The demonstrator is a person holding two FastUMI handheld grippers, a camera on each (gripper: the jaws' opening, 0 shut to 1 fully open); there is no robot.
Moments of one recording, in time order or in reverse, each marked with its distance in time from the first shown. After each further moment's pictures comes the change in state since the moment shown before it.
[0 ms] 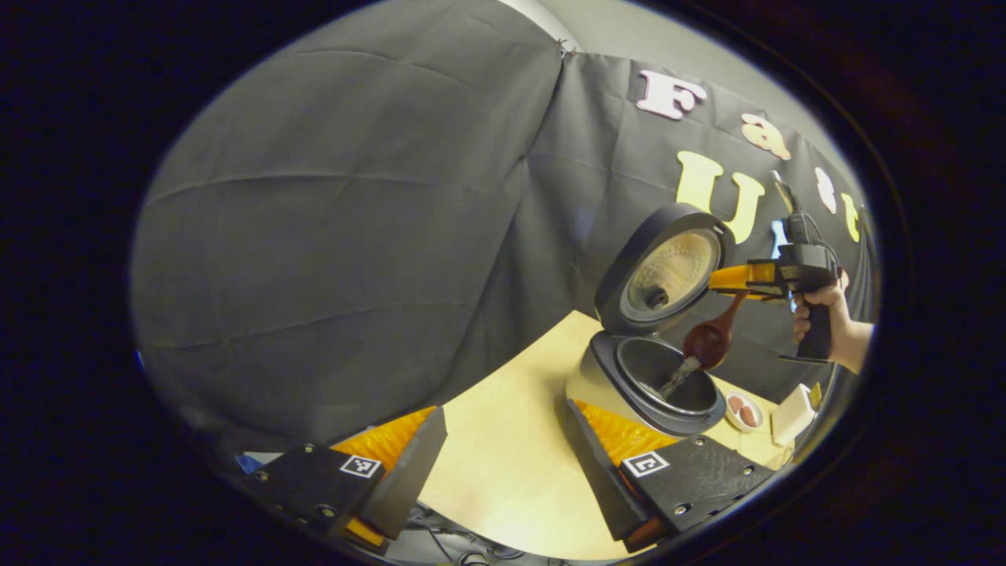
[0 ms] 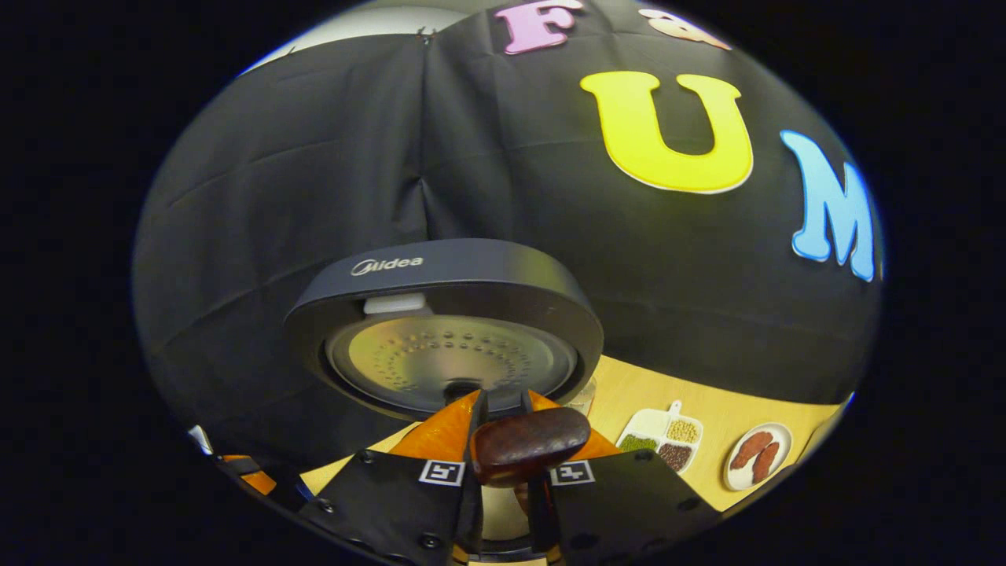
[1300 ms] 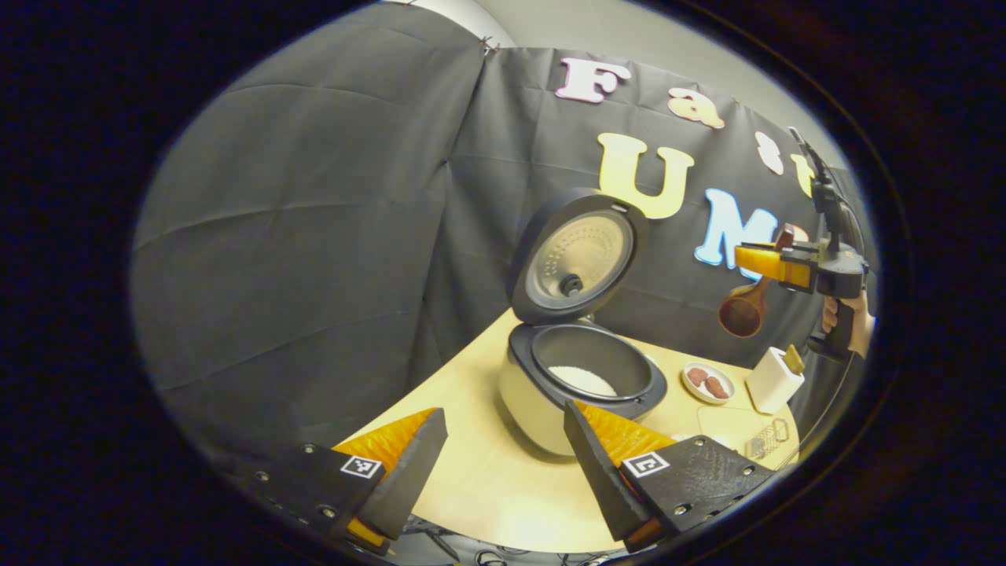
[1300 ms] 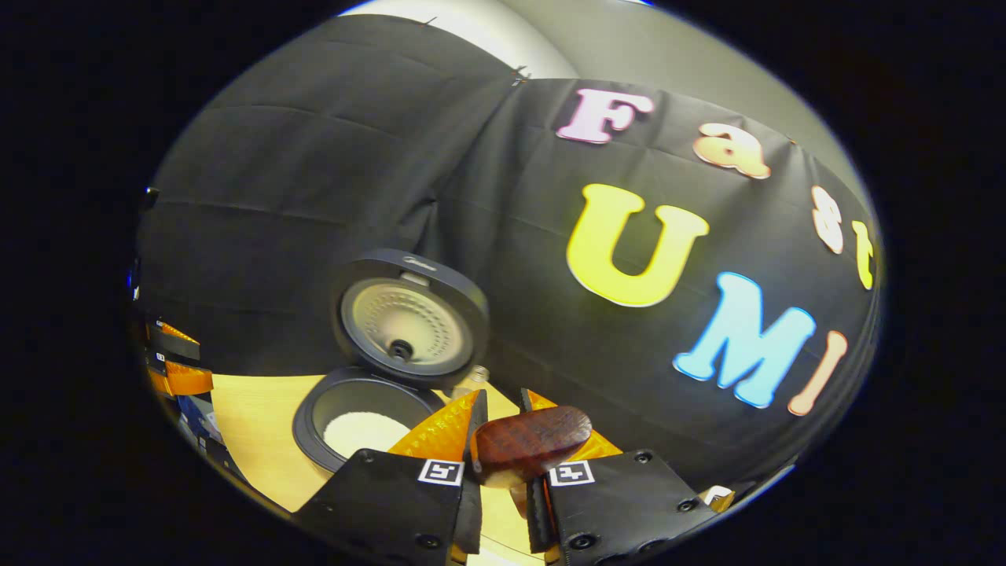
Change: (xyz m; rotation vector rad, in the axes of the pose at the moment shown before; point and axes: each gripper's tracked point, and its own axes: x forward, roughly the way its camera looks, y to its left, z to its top) left arm -0.026 -0.108 0.001 0.162 0.011 -0.191; right arm -0.051 -0.080 0.016 -0.377 -0.188 -0.251
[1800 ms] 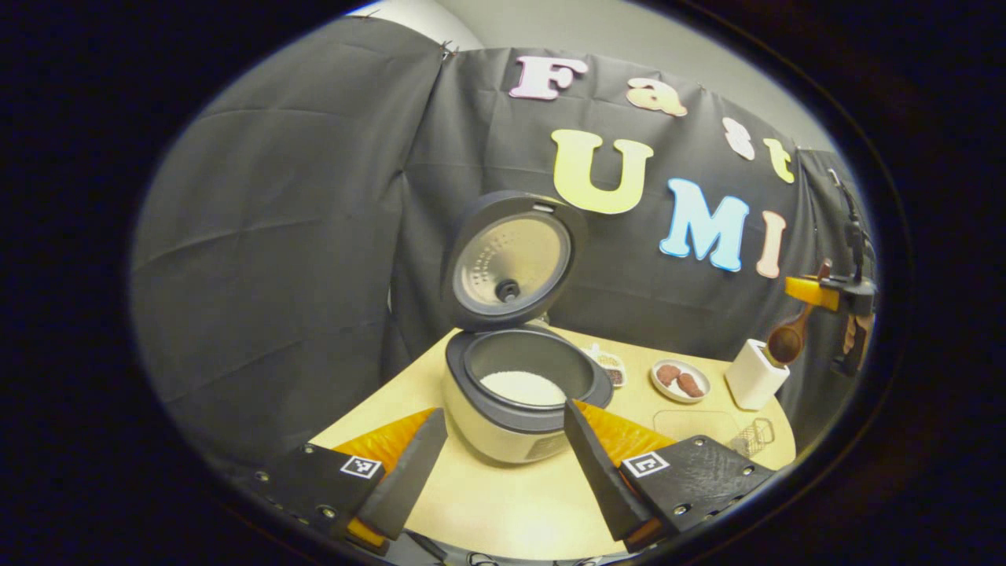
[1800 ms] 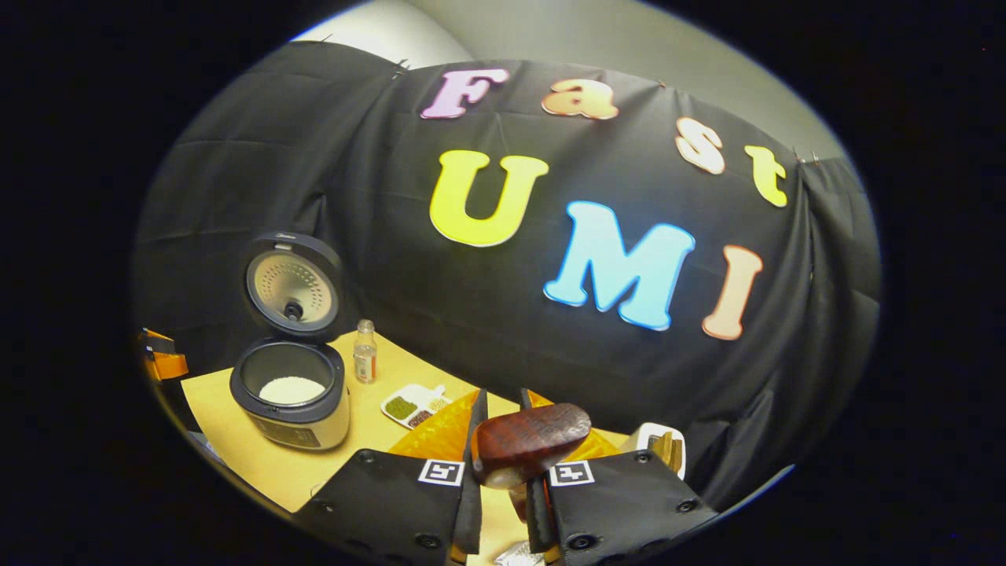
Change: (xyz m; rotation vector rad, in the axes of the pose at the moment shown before) left arm 0.000 -0.093 0.011 0.054 -0.008 -0.046; right arm -0.050 -0.068 -0.053 0.208 0.119 -0.252
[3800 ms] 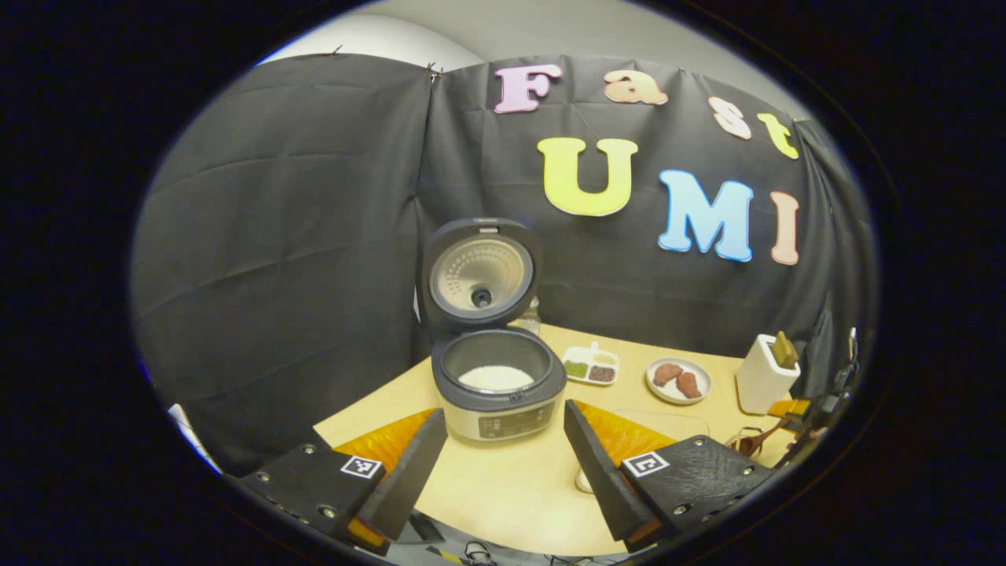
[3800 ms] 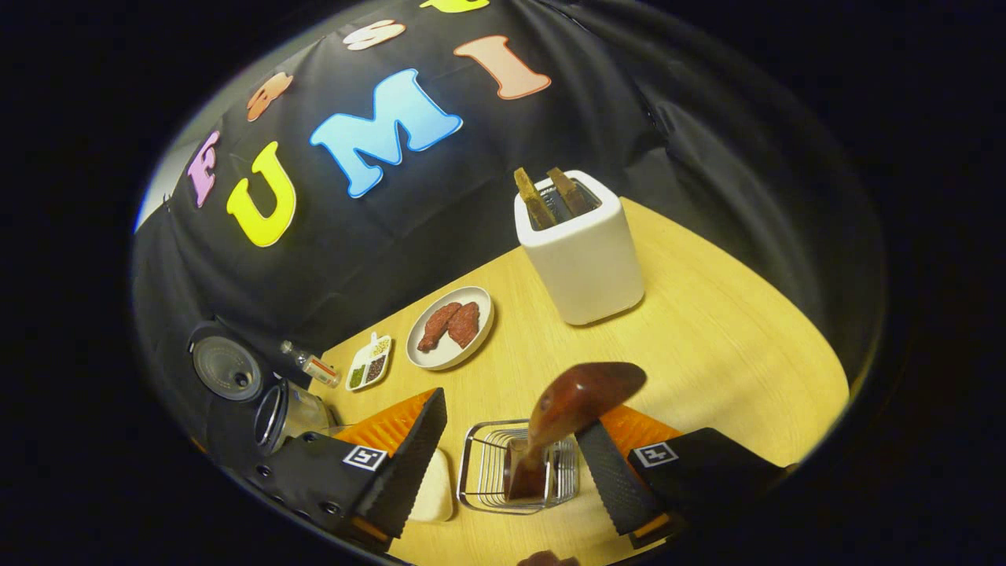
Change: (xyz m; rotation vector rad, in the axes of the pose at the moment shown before) left arm -0.069 -0.110 0.027 0.058 -0.030 0.200; right arm -0.029 0.011 -0.104 0.825 0.309 -0.131
